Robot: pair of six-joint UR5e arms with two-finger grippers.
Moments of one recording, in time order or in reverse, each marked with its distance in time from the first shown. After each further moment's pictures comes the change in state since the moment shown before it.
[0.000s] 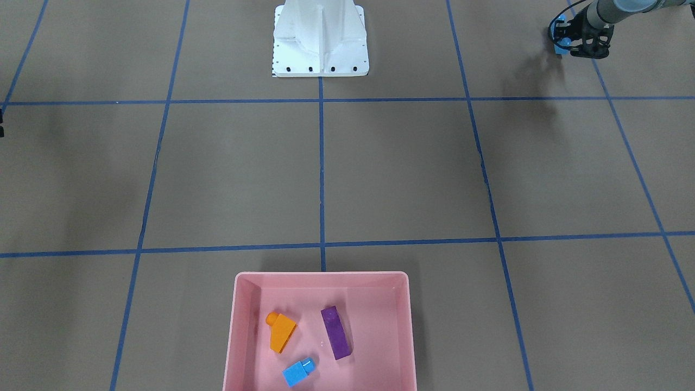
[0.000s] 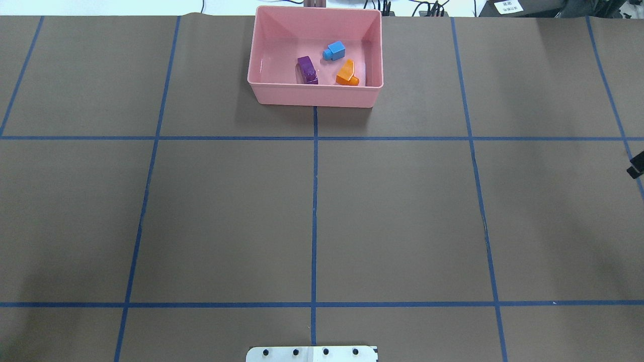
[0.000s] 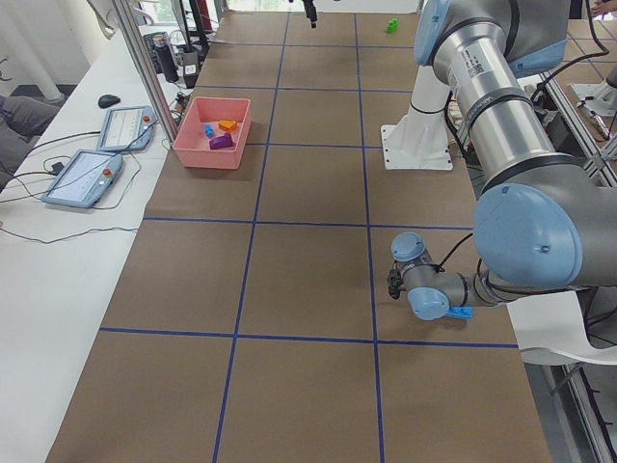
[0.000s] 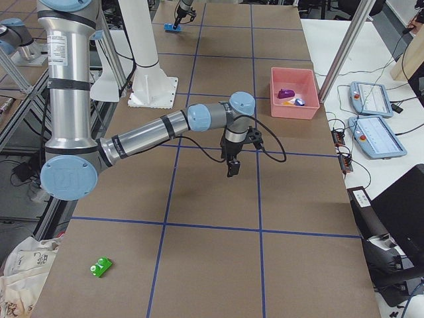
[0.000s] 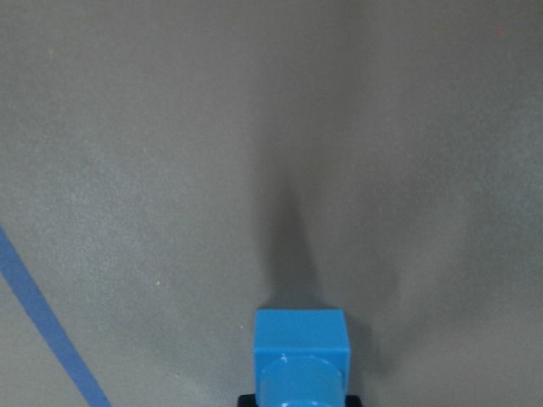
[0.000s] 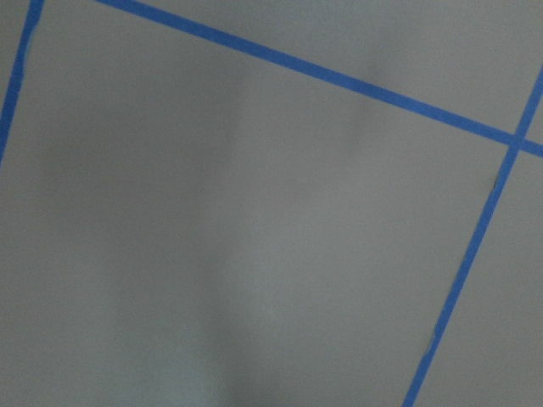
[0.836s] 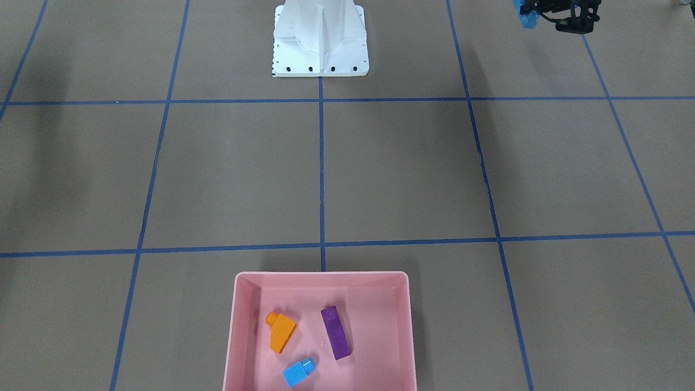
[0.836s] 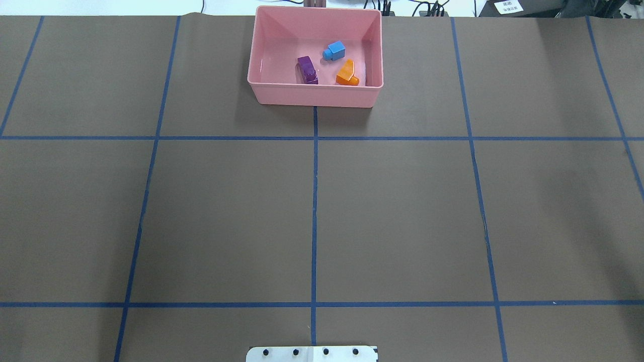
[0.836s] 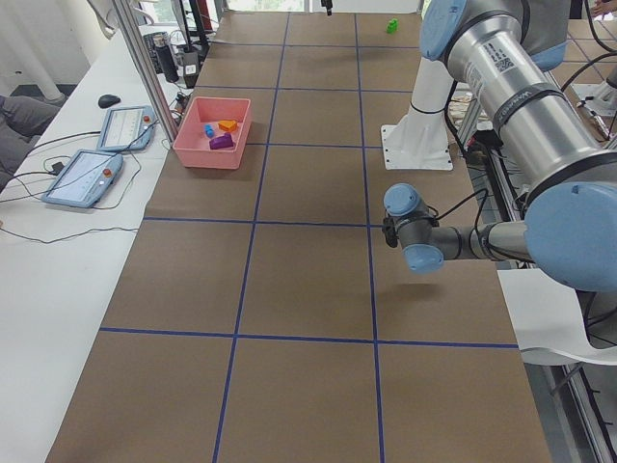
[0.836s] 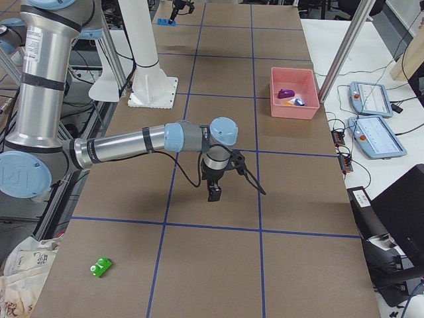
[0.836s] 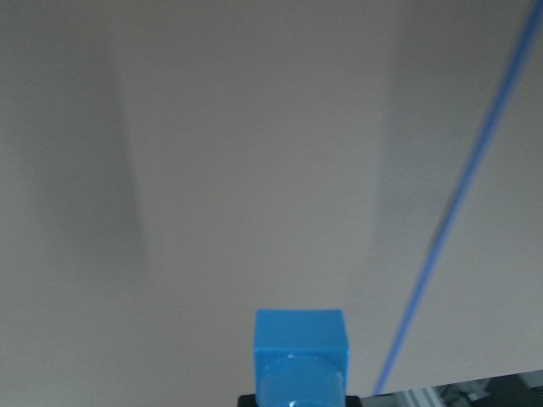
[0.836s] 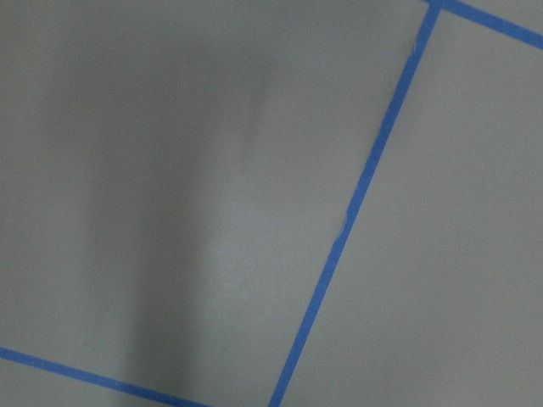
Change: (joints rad) left arm -0.263 -0.087 -0.245 0.006 -0.233 -0.141; right arm 0.140 -0.166 -0.017 0.000 -0.001 -0.231
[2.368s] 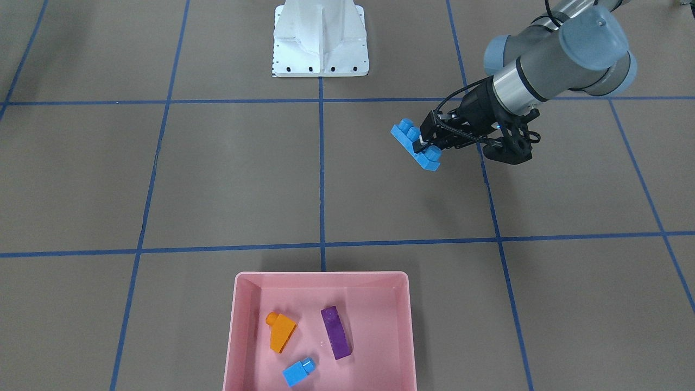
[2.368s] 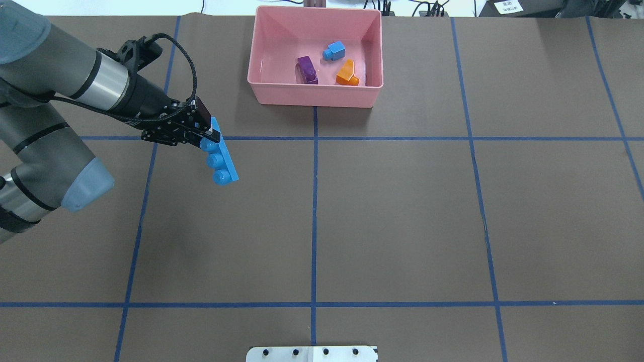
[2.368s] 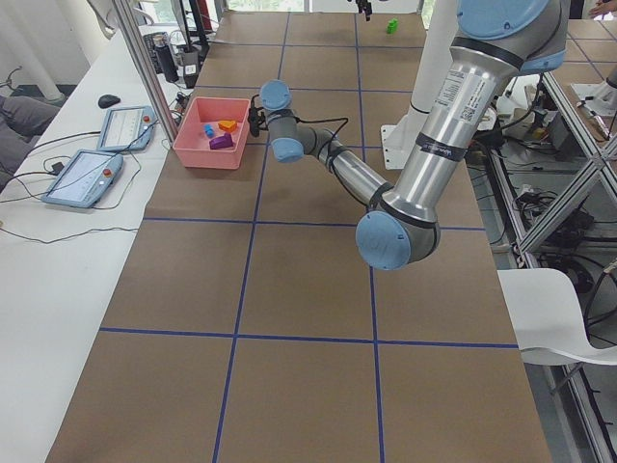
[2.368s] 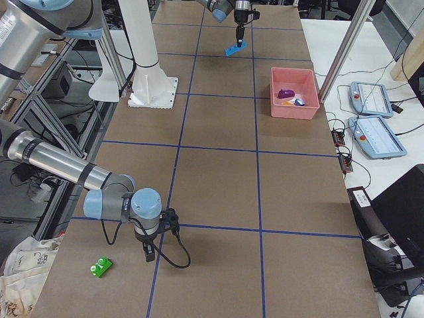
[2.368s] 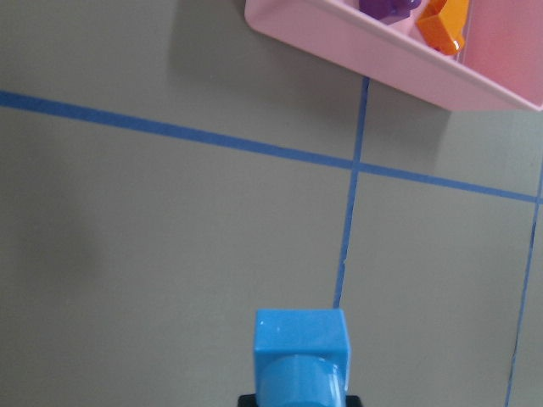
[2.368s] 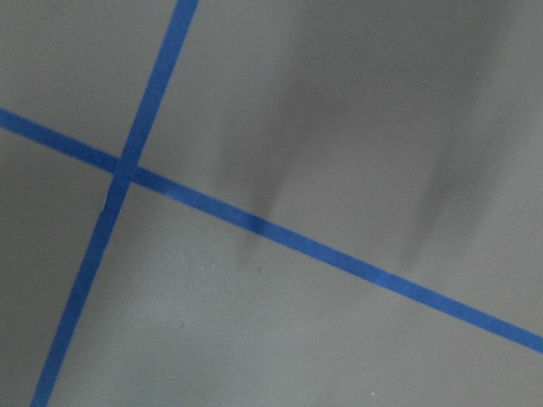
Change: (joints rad) left arm -0.472 -1.087 0.363 0.462 -0.012 0.001; right arm 0.022 -0.436 -0.238 0.603 -0.008 -0.214
